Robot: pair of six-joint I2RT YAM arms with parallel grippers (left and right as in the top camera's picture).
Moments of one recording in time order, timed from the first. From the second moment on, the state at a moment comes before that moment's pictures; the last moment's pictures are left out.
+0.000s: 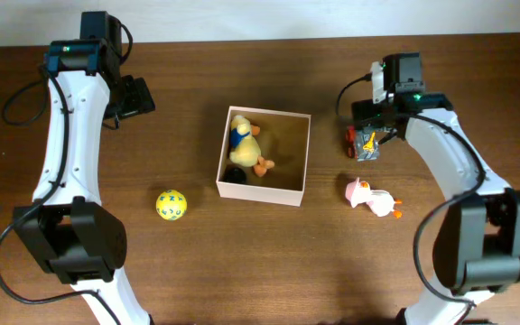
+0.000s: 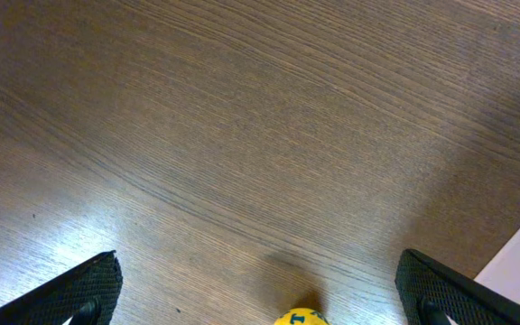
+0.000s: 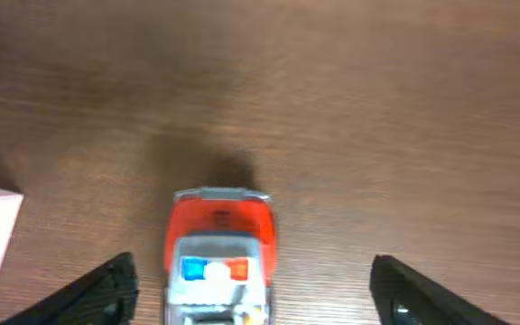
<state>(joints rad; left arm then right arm) 0.02 2.02 2.06 -1.35 -0.22 -0.34 0.05 1.87 1.43 -0.61 0.06 -0.09</state>
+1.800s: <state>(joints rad) 0.02 2.02 2.06 -1.35 -0.22 -0.34 0.05 2.07 1.76 -0.87 0.03 -0.06</state>
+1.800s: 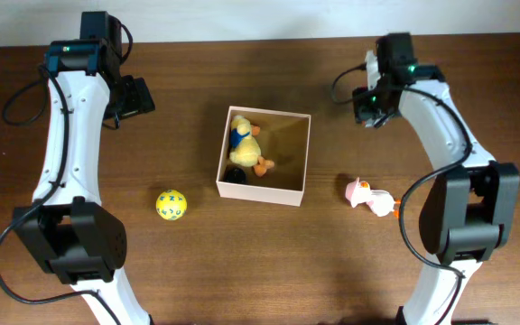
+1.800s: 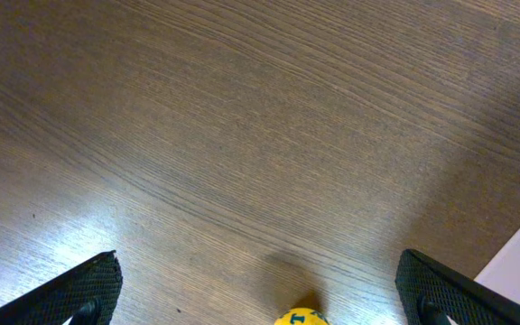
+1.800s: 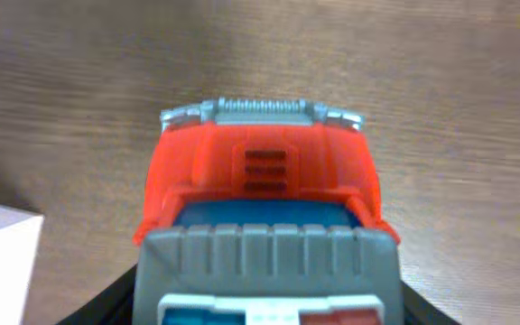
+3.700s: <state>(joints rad) 0.02 2.02 2.06 -1.35 -0.22 -0.34 0.37 2.08 2.01 -1.12 -0.27 -0.69</state>
